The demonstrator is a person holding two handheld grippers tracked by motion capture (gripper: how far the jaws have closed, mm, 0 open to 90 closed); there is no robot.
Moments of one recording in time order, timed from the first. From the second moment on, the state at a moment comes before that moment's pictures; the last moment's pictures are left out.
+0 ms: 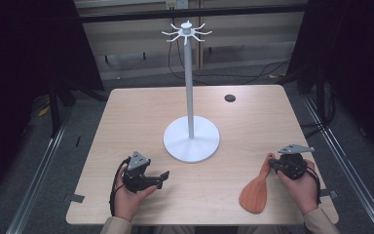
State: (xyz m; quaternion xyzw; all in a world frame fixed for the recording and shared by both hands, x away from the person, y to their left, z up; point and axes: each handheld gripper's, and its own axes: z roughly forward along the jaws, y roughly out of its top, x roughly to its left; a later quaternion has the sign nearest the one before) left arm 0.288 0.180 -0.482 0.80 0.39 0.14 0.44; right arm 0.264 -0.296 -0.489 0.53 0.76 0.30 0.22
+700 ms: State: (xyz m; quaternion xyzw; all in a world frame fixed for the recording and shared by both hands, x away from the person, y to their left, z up) left arm 0.289 0.182 -0.482 0.80 0.39 0.14 0.44; right arm 0.283 -0.280 -0.493 0.52 0.77 0.30 0.21
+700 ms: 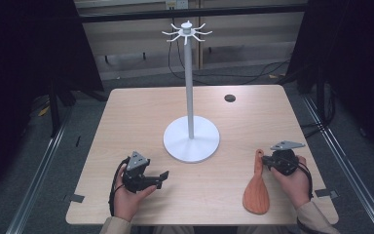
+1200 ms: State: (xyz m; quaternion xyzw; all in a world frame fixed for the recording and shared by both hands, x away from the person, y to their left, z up) left arm 0.290 0.182 -0.482 0.80 0.39 0.14 0.44; right arm 0.299 -0.260 -0.492 0.51 0.78 0.32 0.18
